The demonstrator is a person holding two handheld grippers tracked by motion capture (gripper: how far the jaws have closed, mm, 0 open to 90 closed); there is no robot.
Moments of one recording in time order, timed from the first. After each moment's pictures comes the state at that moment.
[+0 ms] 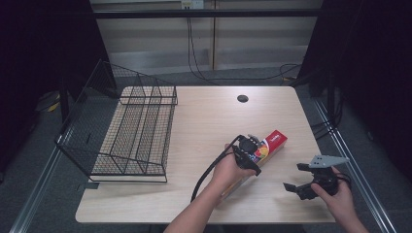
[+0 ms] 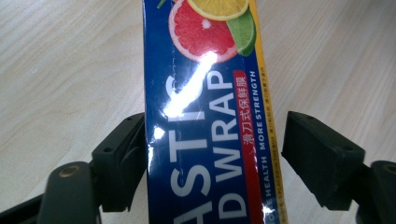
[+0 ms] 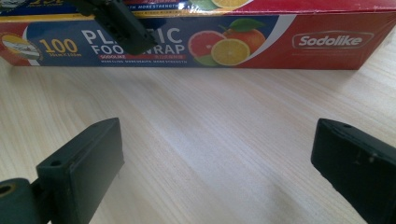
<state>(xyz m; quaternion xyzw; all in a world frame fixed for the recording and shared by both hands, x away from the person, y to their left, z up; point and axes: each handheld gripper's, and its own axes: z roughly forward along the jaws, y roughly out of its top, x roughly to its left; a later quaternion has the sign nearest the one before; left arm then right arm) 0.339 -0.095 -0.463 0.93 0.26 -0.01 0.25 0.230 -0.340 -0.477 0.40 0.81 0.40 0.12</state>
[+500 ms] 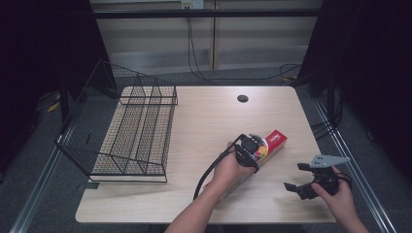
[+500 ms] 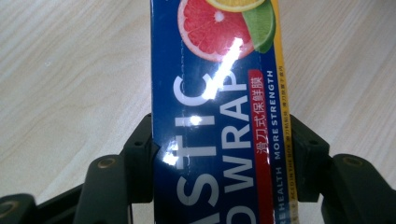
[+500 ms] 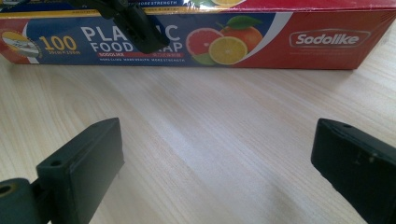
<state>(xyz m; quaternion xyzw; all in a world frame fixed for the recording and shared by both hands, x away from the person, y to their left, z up) 0.345 -0.099 -0.461 0.94 0.26 0.00 0.21 0.230 -0.341 -0.476 0.40 0.81 0.40 0.13</state>
